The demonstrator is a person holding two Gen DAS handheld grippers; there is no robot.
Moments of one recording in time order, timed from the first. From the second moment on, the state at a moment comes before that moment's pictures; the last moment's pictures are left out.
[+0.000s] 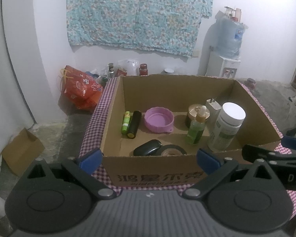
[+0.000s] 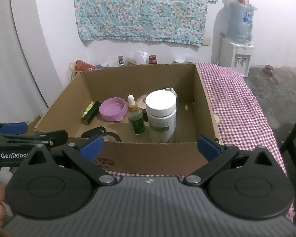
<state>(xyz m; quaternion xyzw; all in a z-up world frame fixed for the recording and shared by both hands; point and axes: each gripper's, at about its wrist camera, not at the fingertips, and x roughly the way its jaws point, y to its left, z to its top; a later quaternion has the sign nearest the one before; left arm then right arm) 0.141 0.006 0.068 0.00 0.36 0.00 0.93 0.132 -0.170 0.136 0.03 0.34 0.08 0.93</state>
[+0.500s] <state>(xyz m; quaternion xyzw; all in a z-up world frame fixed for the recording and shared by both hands) 0.140 0.009 0.068 0.00 0.36 0.00 0.93 0.132 -0.170 0.135 0.03 0.35 0.08 0.93</state>
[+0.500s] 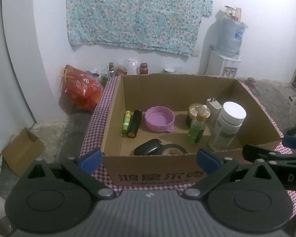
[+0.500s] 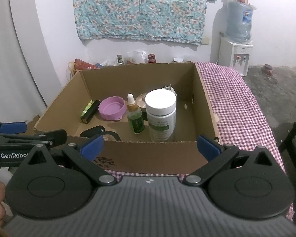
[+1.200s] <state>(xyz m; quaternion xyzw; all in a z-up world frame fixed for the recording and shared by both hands) 0.140 0.009 0.068 0.00 0.36 0.00 0.93 0.132 -0.170 0.136 0.03 0.35 0.07 0.93</state>
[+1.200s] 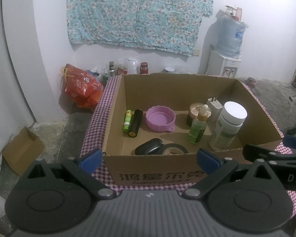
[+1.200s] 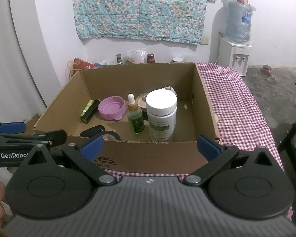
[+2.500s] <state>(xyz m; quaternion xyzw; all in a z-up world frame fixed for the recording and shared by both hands) 0.137 0.015 0.068 0.00 0.37 0.01 0.93 0.130 -0.169 0.137 0.03 0.35 0.07 0.93</state>
